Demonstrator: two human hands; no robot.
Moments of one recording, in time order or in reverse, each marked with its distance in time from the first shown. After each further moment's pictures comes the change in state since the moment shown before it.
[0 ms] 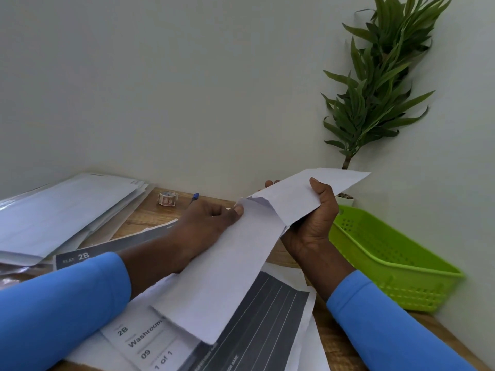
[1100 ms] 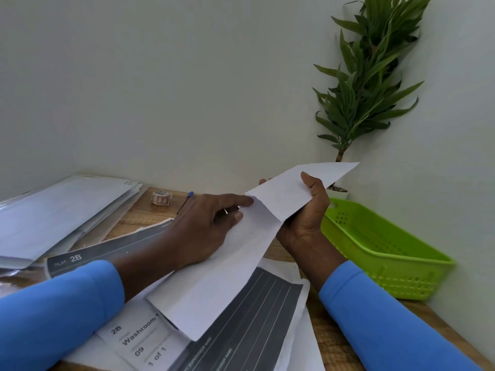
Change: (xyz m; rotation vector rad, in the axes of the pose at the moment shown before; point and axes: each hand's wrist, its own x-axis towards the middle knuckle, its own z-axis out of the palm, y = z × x) left_hand -0.002 0.000 0.001 0.643 0.099 0.522; right_hand -0.002 -0.004 -0.002 -0.056 0.050 0.052
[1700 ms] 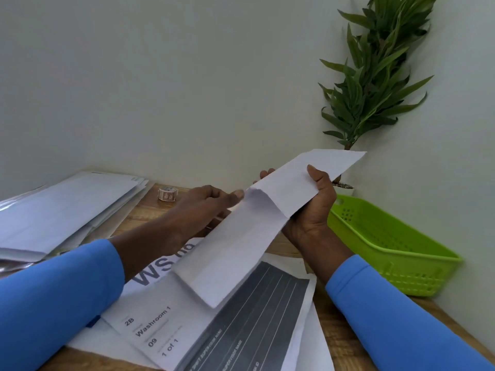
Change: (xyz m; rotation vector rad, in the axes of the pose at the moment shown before) left_hand 0.011 -0.005 -0.016 -0.589 -0.206 -0.614; right_hand 0.003 -0.001 0.003 0.079 -0.096 0.014
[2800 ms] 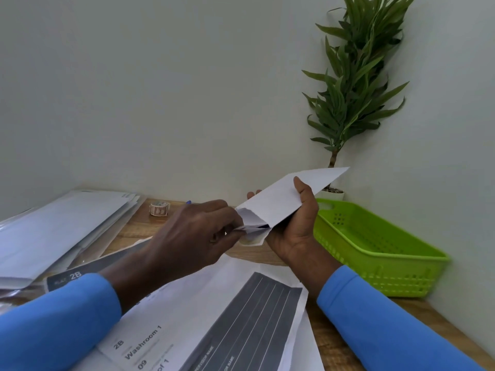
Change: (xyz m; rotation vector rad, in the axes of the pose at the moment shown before) left_hand -0.010 -0.004 0.003 0.840 0.174 1.170; right_hand -0.005 0.008 -0.003 -0.031 0.156 0.018
